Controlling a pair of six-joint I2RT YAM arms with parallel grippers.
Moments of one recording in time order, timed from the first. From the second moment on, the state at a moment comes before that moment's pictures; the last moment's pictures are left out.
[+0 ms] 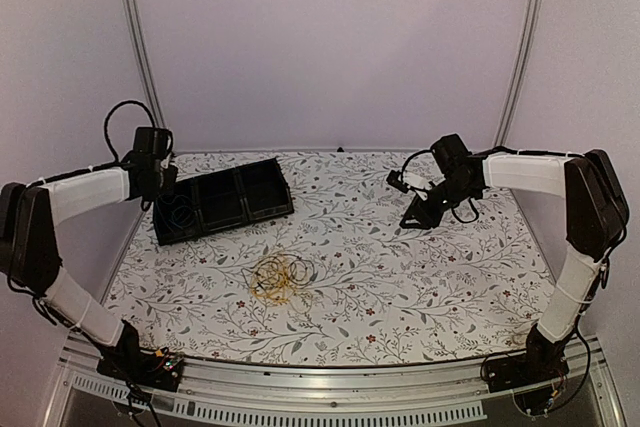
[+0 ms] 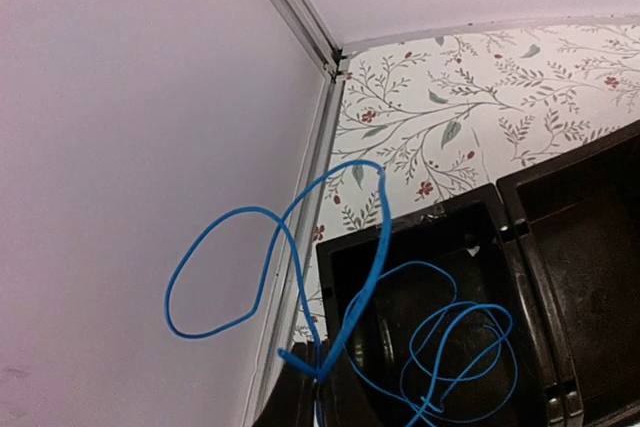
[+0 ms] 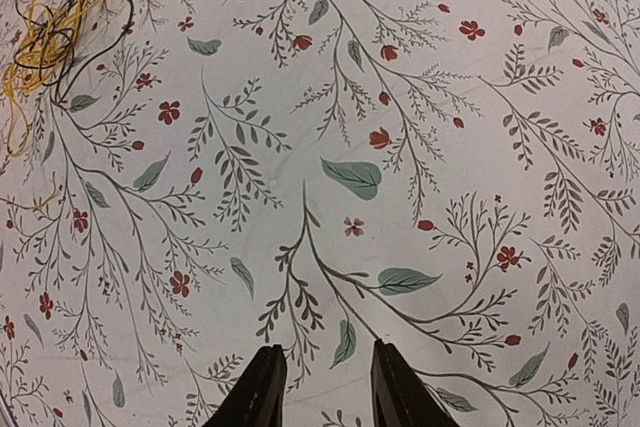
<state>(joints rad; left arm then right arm) -0.14 1.47 0.98 -0.16 -0.59 0.15 0.41 1.80 1.25 -0.53 -0.41 -0.55</state>
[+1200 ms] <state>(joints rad) -0.09 1.66 1.01 -0.34 -0.22 -0.16 0.41 1.80 1.25 -0.55 -0.43 -0.56</state>
